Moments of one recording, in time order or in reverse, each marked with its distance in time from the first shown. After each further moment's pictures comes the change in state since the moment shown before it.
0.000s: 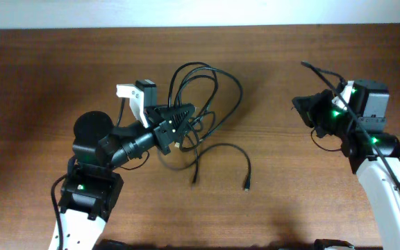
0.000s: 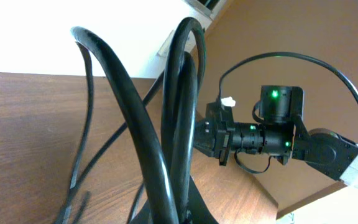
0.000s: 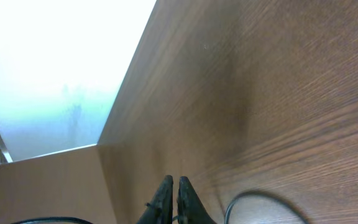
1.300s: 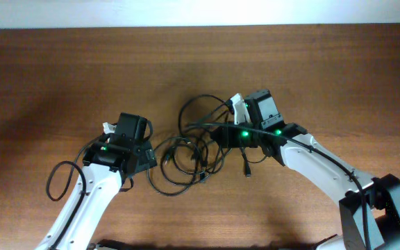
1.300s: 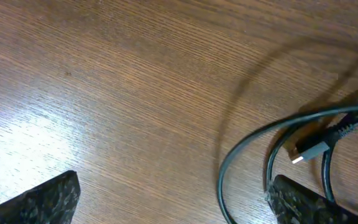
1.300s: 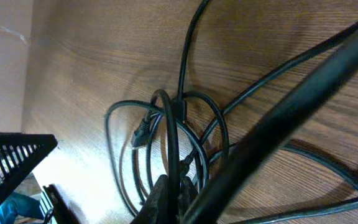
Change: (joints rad) left arm 0.007 0.310 0.017 -0.908 -0.991 -0.024; right arm 0.532 0.377 -0.005 0.194 -0.040 -0.482
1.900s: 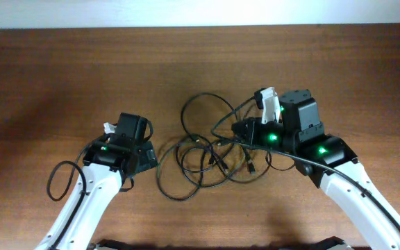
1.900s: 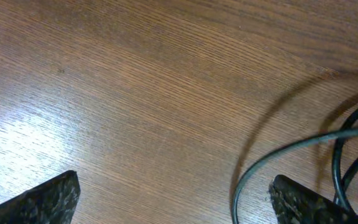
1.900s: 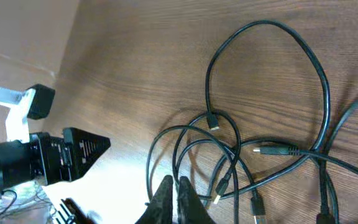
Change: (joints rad) left arm 0.000 0.001 0.000 0.000 0.019 0.000; right arm -0.072 -0.378 0.003 -0.225 0.071 -0.012
